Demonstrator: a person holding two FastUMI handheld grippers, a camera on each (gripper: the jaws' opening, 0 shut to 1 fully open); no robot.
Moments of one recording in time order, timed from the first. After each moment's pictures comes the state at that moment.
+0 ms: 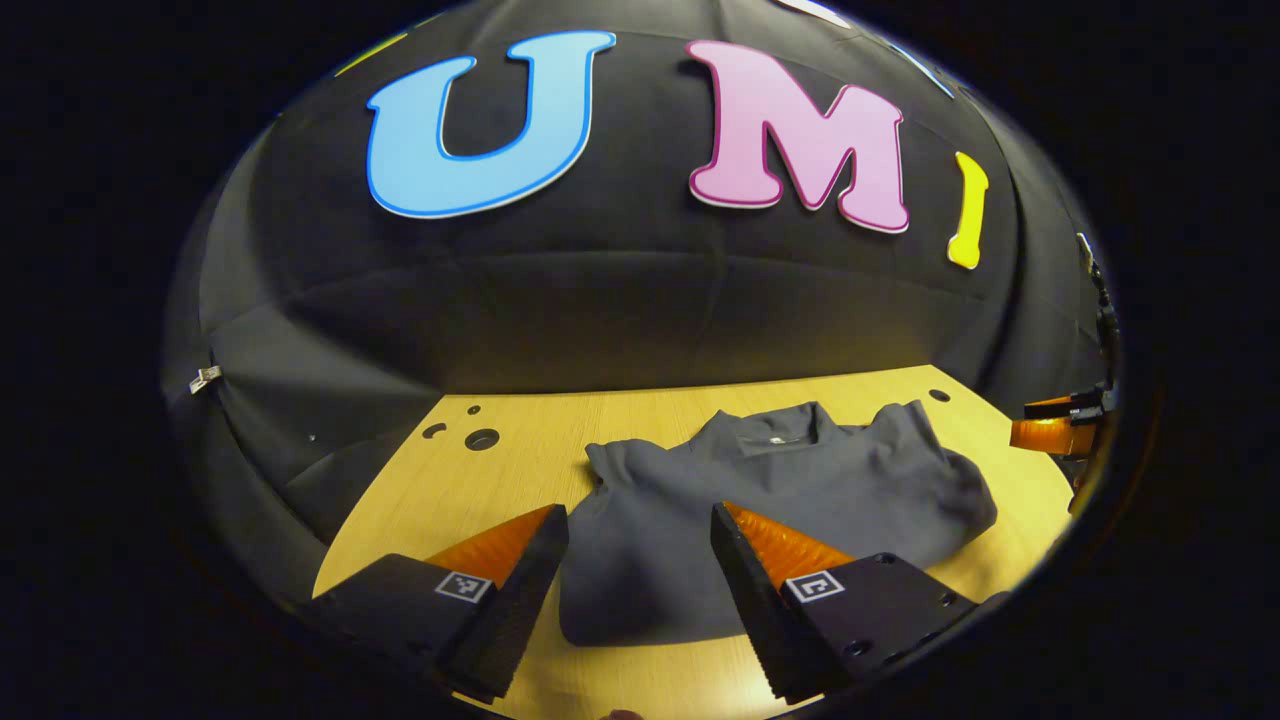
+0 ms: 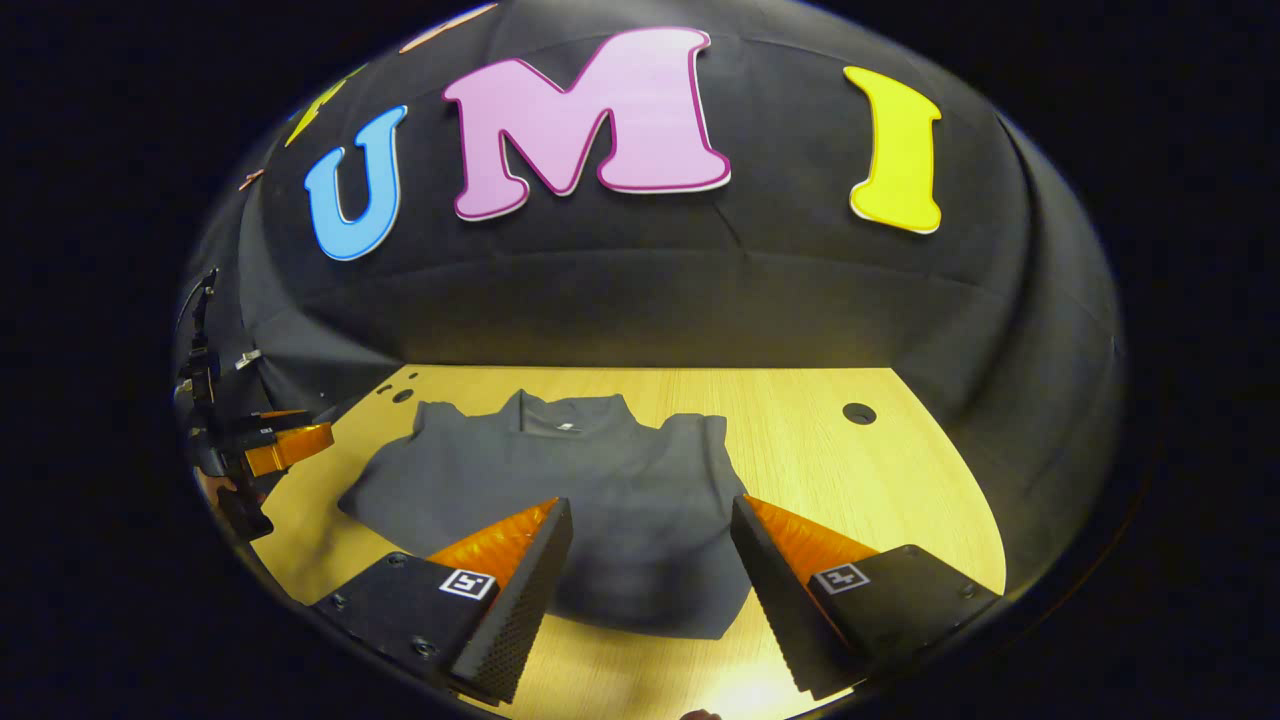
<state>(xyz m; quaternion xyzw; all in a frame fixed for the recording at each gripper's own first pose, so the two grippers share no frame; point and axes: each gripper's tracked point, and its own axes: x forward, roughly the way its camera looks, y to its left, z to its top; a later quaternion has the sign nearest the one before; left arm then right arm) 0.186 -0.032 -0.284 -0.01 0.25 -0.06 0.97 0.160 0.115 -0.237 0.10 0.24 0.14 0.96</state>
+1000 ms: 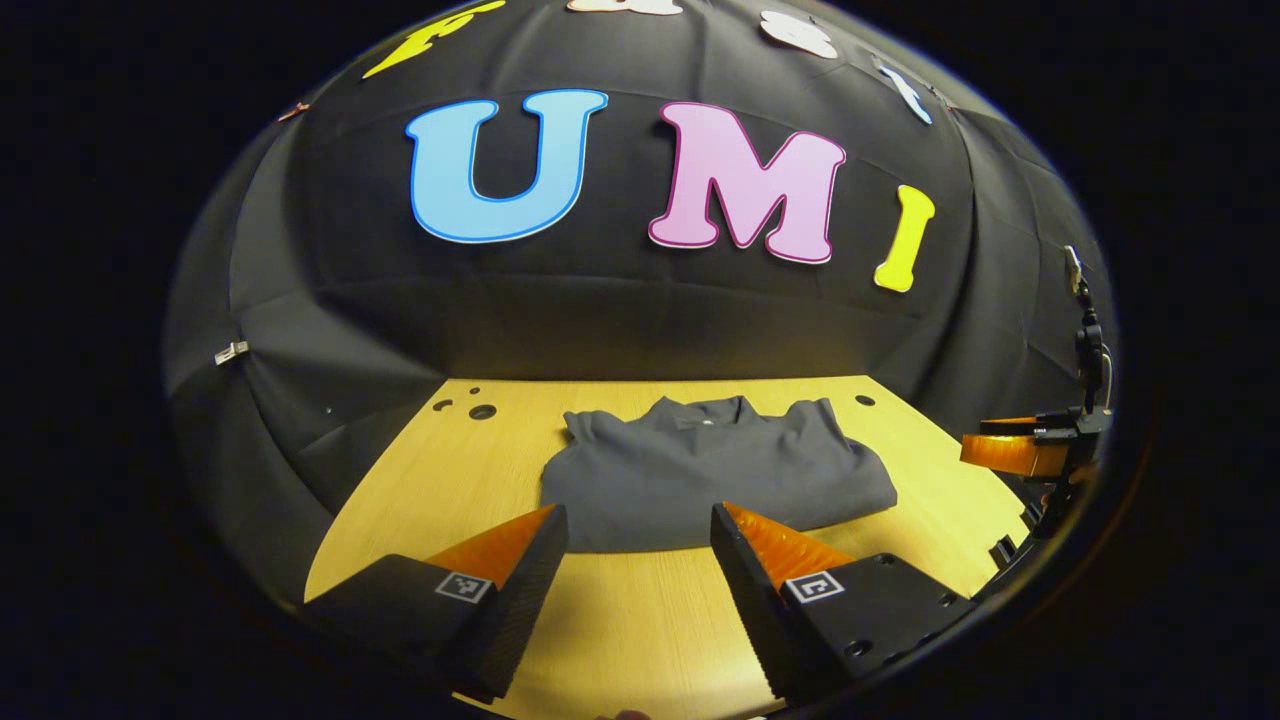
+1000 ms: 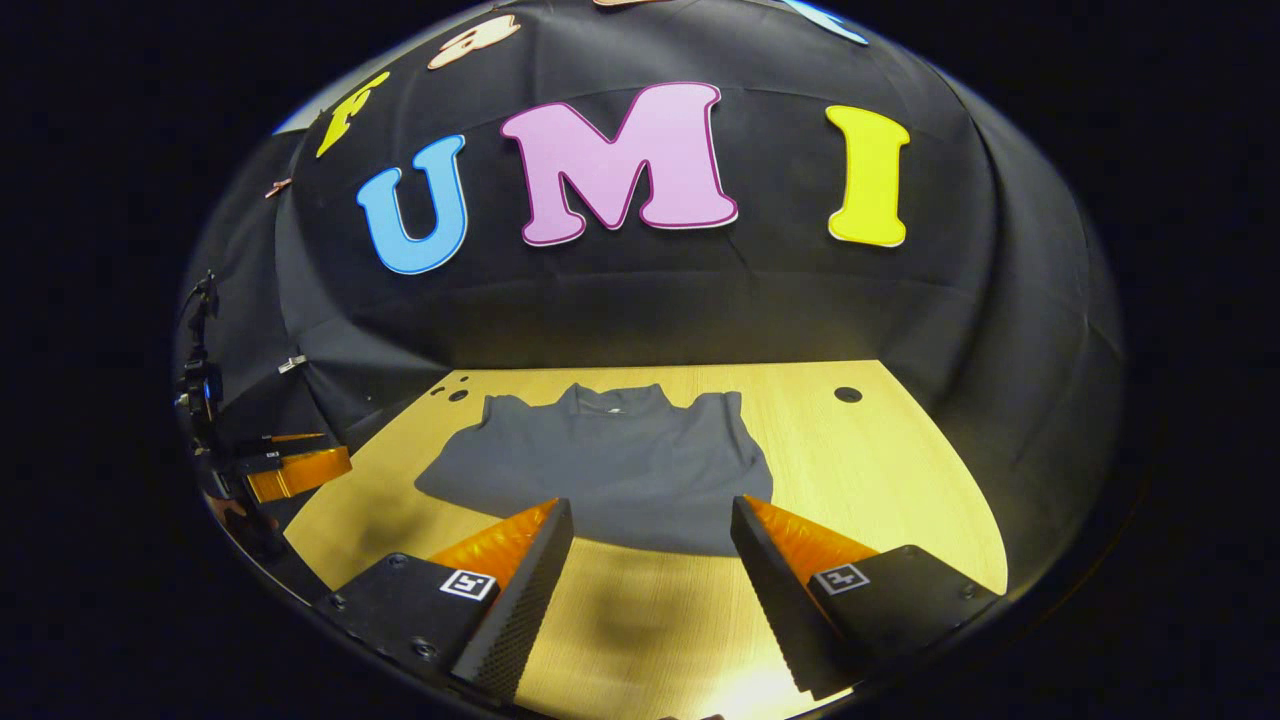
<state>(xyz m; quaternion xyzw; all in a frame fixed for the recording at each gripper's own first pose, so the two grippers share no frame) 0.046 -0.049 -0.247 -0.04 0.26 -0.09 0.96 0.038 0.121 -0.202 0.11 0.22 0.15 0.96</state>
